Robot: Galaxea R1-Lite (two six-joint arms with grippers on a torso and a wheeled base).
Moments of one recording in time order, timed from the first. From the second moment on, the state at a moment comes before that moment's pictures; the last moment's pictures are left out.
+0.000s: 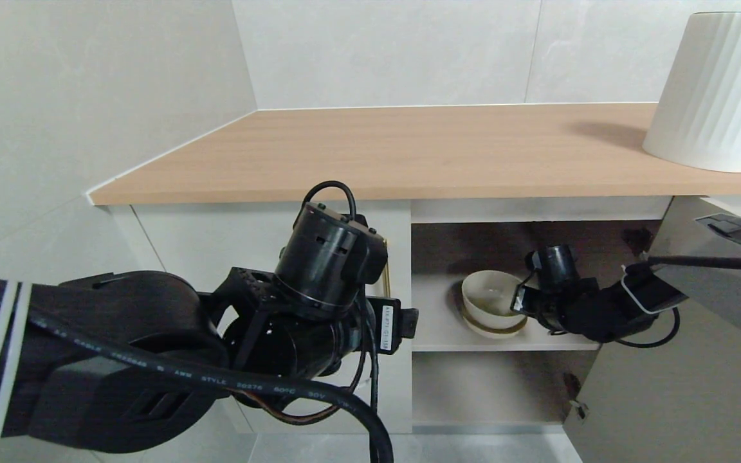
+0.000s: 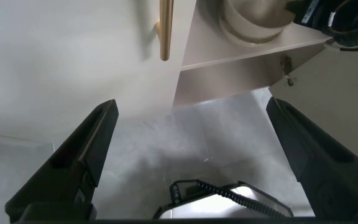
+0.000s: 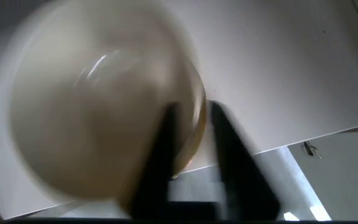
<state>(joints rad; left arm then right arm) -0.84 1.78 -1.09 -0.04 0.40 -0.44 0.31 2.31 -1.20 -0.44 -0.34 0.54</state>
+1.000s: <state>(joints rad) -0.83 1.78 -1.07 -0.04 0.40 -0.44 0.45 1.96 -1.07 -0.02 -0.19 0.51</state>
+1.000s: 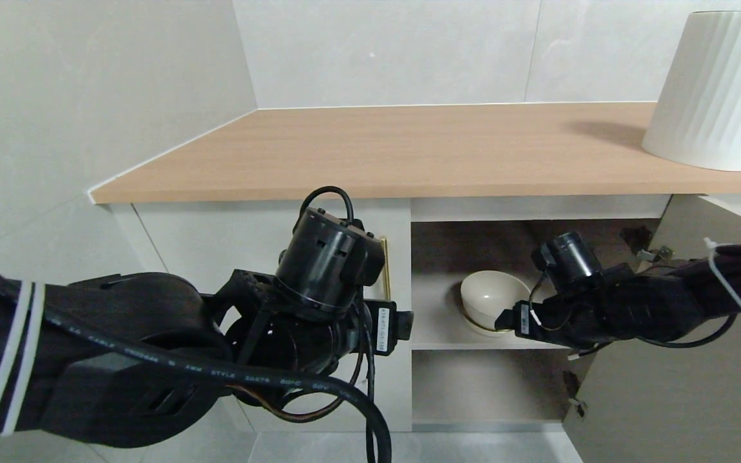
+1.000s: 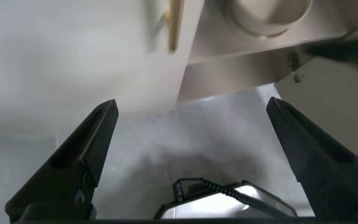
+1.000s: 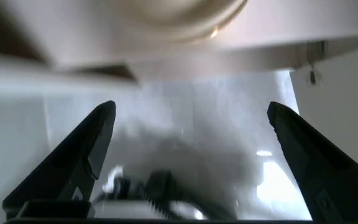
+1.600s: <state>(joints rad) -0.82 1.76 -1.05 -0.04 0.42 -0.44 0.55 1.67 -0.84 0.07 -0.19 0.52</state>
